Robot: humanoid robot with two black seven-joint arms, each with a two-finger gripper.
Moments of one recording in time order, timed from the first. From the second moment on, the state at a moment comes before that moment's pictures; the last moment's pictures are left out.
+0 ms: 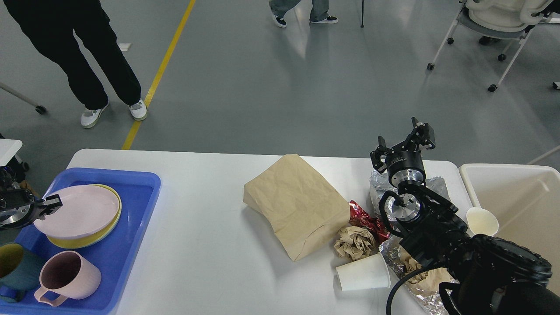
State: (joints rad) left arm -1.30 0.60 1.16 -0.79 0.04 -0.19 0.22; right arm 0.84 0.12 0.45 0.03 0.41 0.29 0.54
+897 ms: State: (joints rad) left arm -1.35 0.65 0.81 -0.81 0.04 -0.14 0.24; right arm 0.84 0.12 0.45 0.03 0.41 0.29 0.54
